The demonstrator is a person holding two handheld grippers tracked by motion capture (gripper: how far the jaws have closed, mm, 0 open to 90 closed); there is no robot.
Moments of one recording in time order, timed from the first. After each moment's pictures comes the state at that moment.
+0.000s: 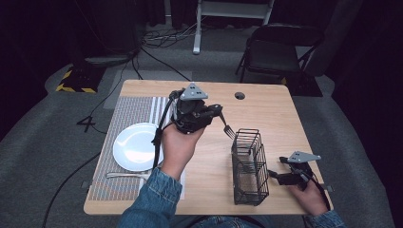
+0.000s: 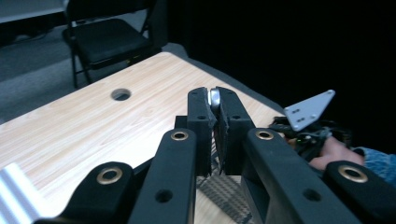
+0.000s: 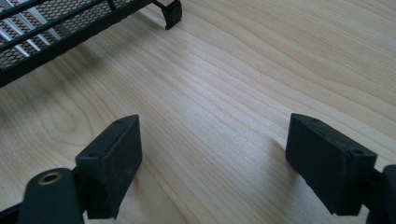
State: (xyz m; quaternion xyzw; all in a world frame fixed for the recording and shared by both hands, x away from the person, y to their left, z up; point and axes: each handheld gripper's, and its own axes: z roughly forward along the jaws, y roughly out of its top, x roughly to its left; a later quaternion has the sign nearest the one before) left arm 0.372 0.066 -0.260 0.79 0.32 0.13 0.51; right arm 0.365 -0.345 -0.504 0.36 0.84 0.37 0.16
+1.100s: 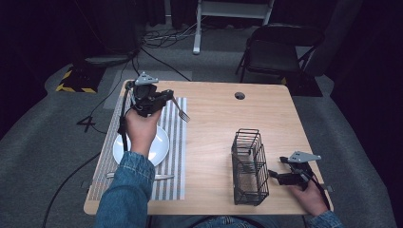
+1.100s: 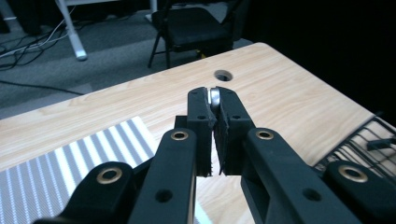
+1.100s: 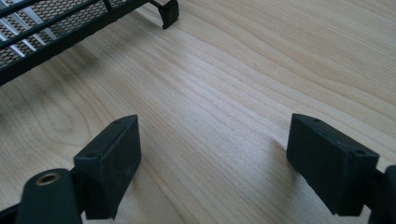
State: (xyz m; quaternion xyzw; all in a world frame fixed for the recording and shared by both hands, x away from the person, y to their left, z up) left arm 0.442 0.173 -0.303 0.74 0.44 0.19 0.47; right arm 0.365 -0.345 -0.504 0.36 0.84 0.37 0.17
